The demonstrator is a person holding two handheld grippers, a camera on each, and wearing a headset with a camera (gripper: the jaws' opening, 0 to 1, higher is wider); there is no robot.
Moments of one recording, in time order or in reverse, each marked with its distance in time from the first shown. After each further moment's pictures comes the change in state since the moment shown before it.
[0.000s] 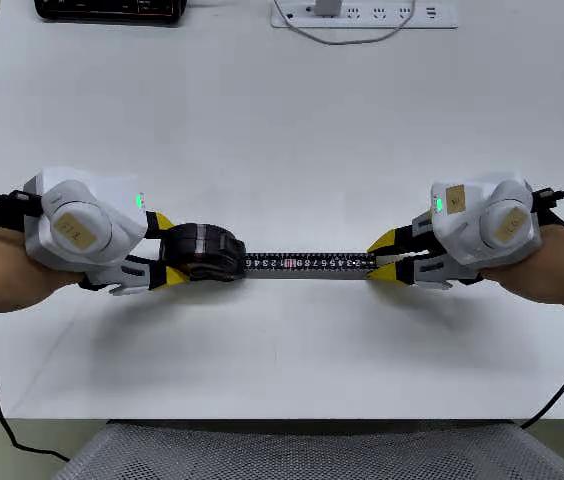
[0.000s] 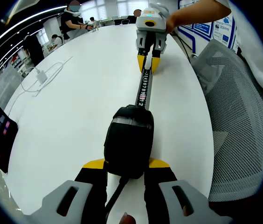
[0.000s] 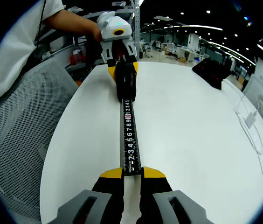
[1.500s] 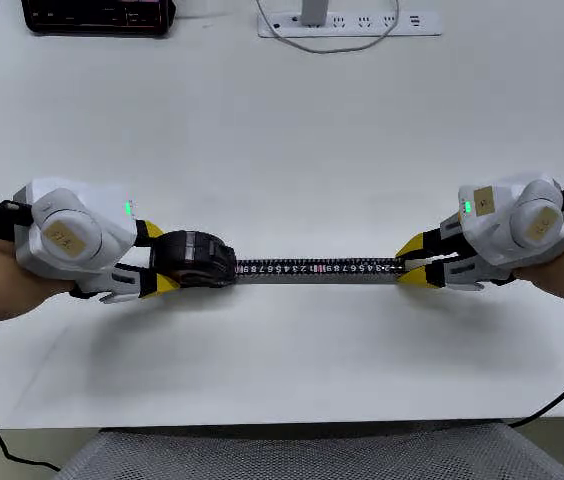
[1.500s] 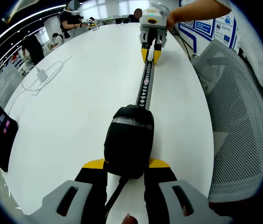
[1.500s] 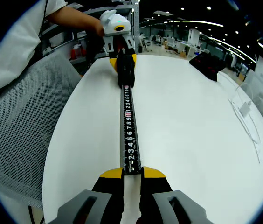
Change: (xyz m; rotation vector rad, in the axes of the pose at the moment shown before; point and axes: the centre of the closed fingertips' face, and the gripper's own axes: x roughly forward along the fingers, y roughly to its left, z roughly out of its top) left arm 0.000 0.001 0.000 -0.008 0.012 0.003; right arm -0.031 -0.001 -0.035 0.002 0.060 0.000
